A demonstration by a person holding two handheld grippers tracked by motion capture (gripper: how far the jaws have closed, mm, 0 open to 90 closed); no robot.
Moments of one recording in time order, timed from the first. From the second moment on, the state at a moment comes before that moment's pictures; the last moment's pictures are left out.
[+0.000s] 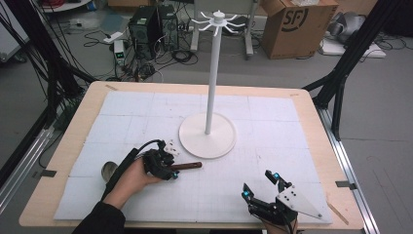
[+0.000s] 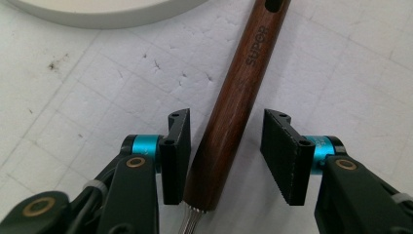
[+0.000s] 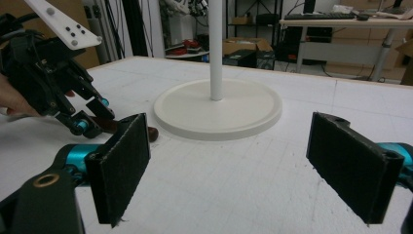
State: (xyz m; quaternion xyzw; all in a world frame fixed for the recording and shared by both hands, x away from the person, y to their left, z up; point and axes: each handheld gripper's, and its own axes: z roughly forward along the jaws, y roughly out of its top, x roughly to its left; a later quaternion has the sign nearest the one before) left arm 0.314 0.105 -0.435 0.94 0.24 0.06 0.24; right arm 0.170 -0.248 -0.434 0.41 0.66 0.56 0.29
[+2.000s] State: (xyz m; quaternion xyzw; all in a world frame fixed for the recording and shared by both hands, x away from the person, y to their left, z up) left arm 0.311 0.173 -0.328 0.79 0.30 0.19 0.50; right arm 0.171 -0.250 -0.434 0.41 0.66 0.56 0.30
